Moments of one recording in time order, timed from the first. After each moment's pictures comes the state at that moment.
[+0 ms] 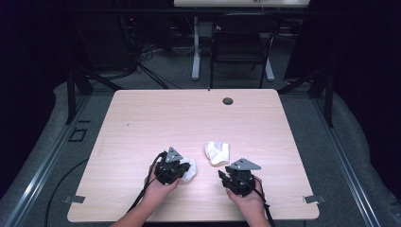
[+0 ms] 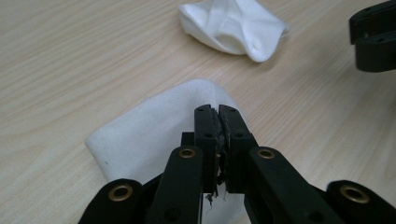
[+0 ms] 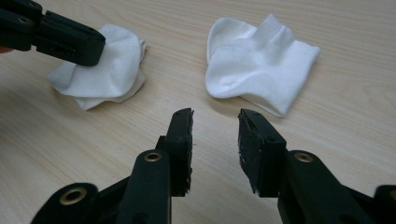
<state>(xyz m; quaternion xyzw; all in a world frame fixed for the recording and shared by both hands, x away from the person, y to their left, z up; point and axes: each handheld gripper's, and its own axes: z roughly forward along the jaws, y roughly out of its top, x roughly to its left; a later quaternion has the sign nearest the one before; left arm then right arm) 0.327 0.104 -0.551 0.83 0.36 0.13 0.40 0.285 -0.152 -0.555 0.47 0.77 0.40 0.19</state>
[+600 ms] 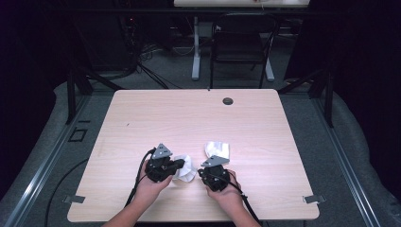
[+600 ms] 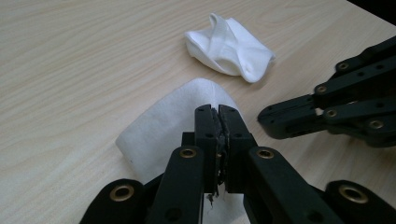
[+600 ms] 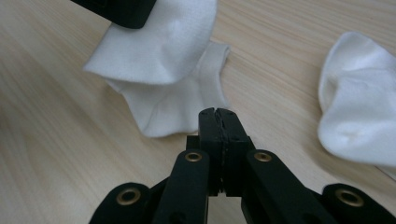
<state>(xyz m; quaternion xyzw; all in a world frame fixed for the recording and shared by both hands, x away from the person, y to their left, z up) 0.327 0.128 -0.534 0.81 0.37 0.11 0.44 0.309 -0.083 -0.565 0.39 0.83 0.37 0.15</state>
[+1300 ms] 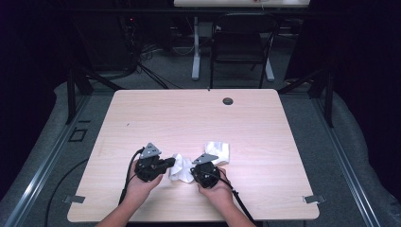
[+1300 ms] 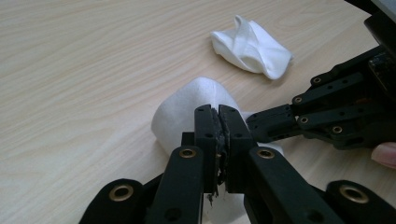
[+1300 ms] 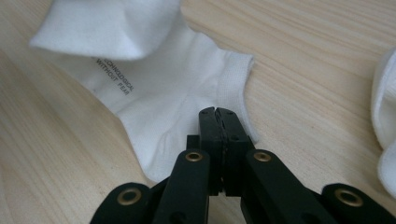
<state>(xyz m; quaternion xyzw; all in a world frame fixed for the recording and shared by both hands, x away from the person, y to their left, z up) 0.328 0.160 -0.533 0.80 0.39 0.12 0.44 0.324 -0.060 -0.581 0.40 0.83 0.37 0.13</state>
